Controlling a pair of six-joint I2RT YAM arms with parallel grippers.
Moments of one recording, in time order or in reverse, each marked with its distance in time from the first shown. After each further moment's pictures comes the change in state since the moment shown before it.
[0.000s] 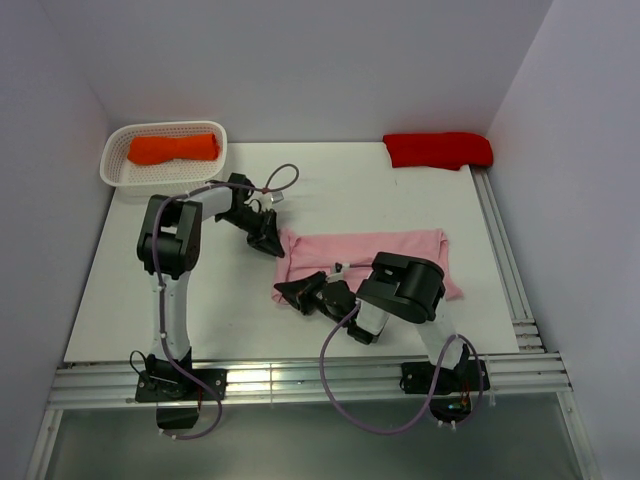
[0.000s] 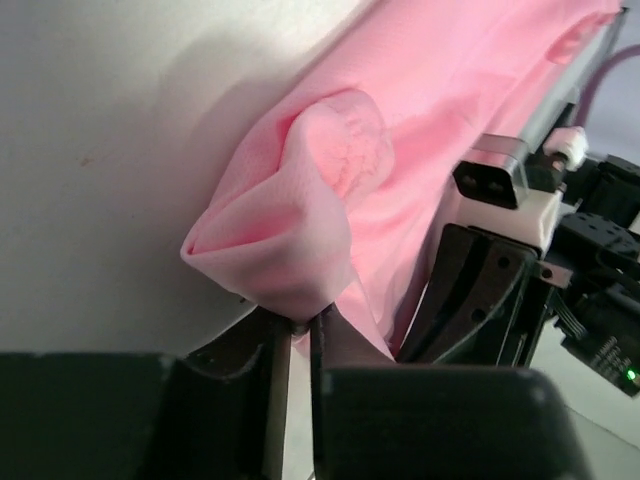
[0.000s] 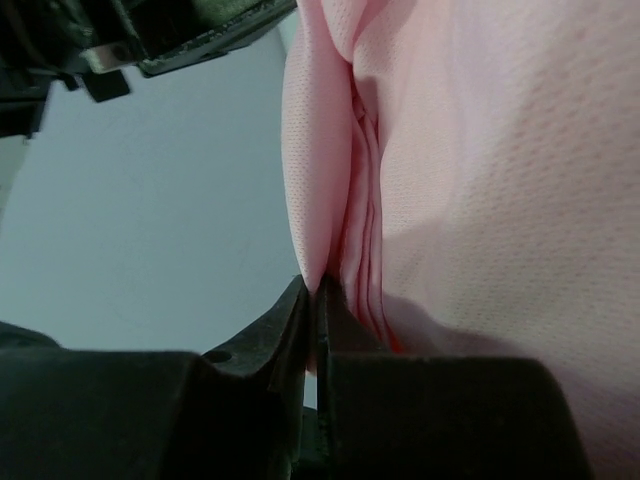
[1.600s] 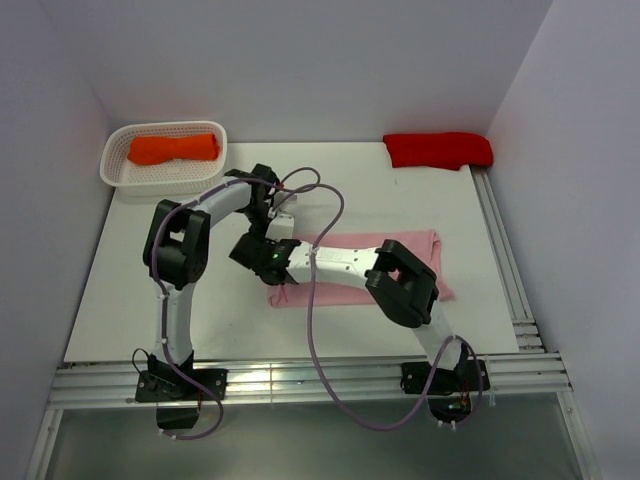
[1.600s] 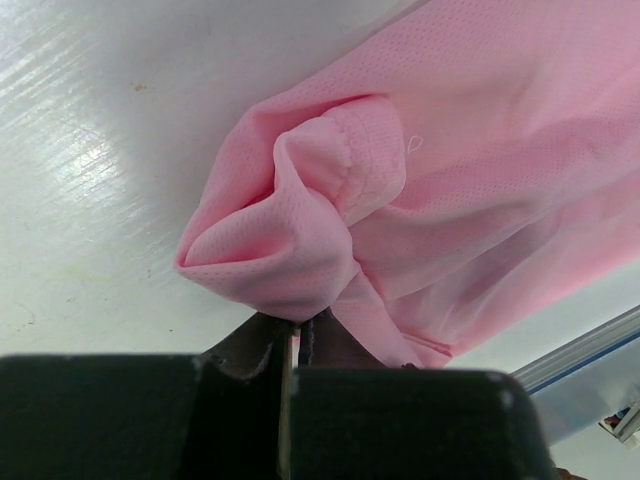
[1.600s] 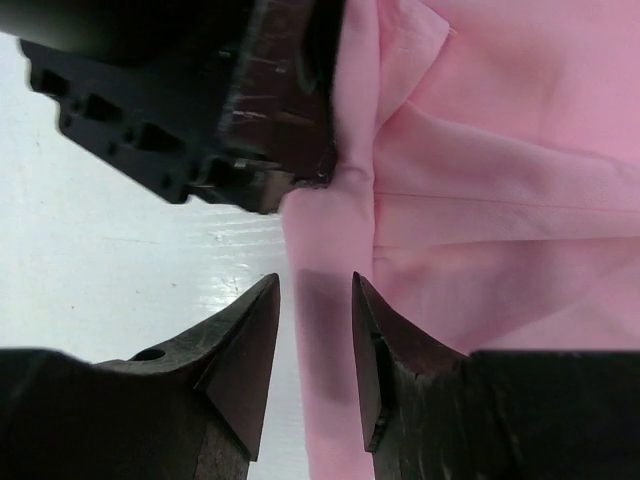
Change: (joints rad) left arm -0.158 -0.079 0.106 -0.173 -0.550 0.021; right arm 0.063 0.006 1.087 -1.925 0.407 -0.727
